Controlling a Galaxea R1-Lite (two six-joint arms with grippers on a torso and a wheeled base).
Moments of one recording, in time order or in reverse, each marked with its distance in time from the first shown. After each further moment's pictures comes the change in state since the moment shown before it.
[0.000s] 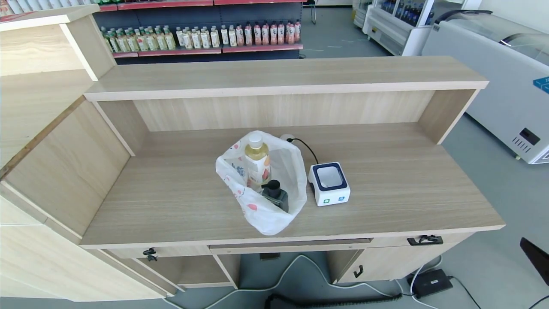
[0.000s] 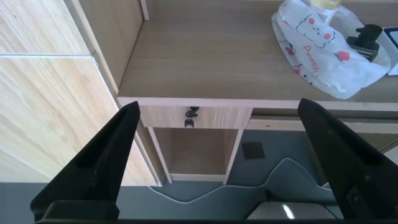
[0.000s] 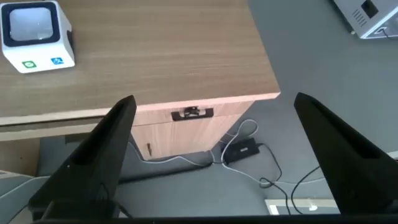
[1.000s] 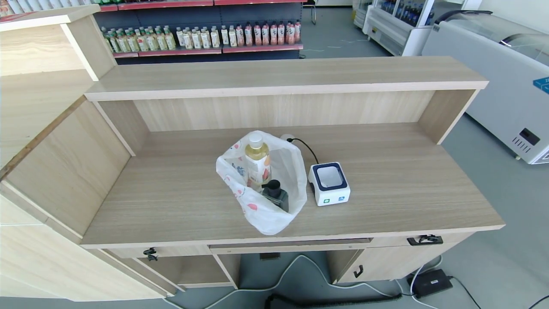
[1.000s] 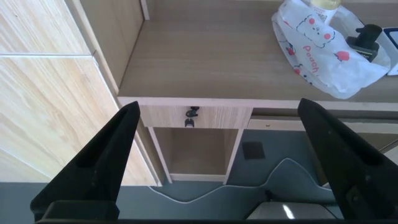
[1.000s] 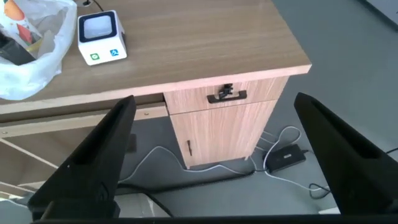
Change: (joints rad) left arm 0.000 0.000 0.000 0.000 0.000 0.000; right arm 0.125 -0.755 0.110 0.488 -0.023 0.168
